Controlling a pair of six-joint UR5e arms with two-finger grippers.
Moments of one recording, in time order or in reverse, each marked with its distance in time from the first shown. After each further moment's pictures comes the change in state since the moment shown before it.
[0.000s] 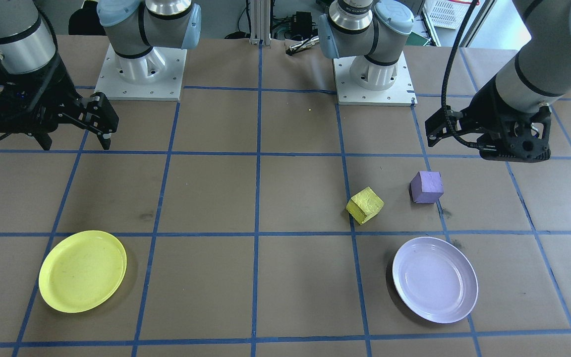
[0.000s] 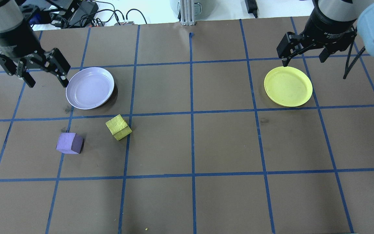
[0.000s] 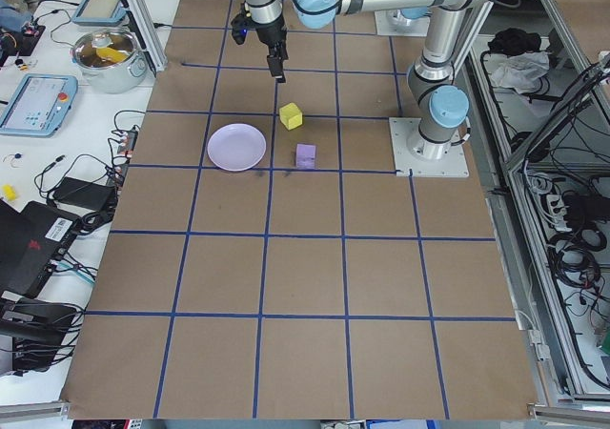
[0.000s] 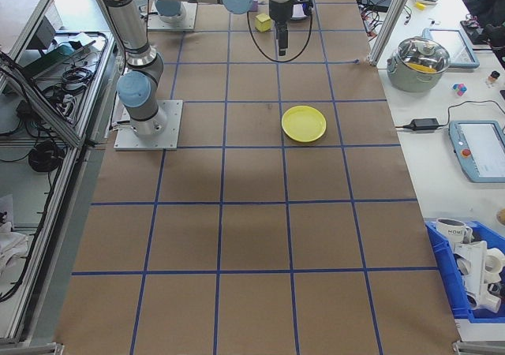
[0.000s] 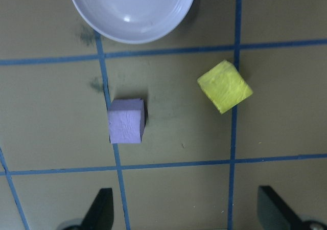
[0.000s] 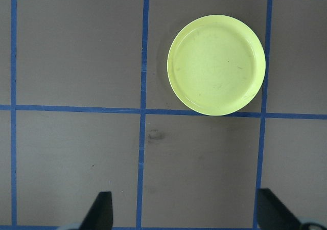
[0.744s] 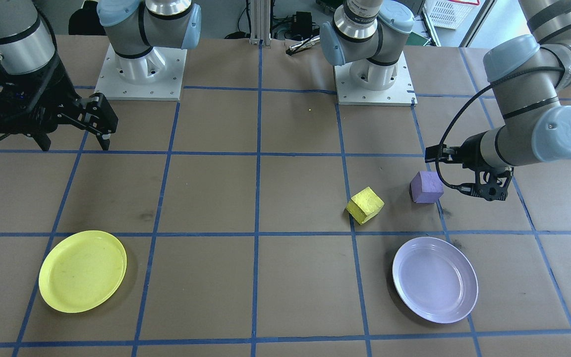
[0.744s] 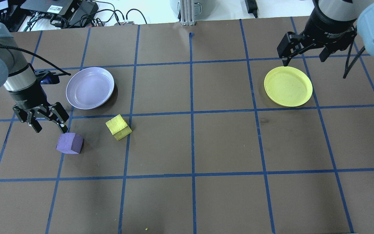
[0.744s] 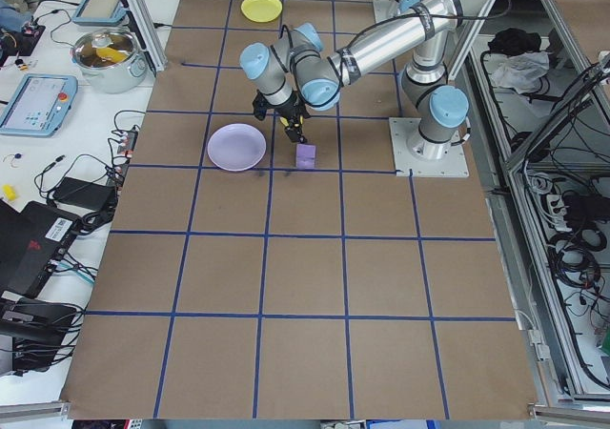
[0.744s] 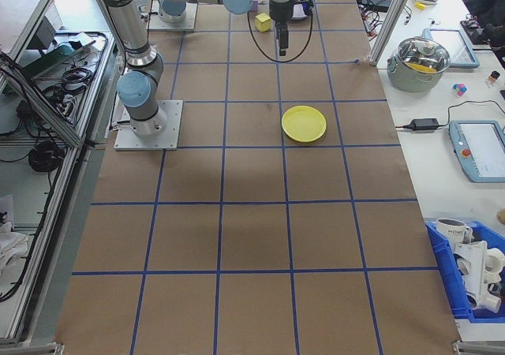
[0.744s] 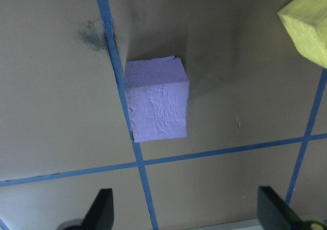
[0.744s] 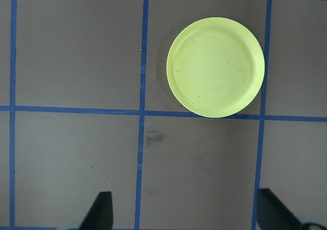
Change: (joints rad) left arm 0.162 -0.083 -0.316 0.179 0.064 0.209; right arm -0.001 0.001 0.000 -0.004 -0.002 -0.007
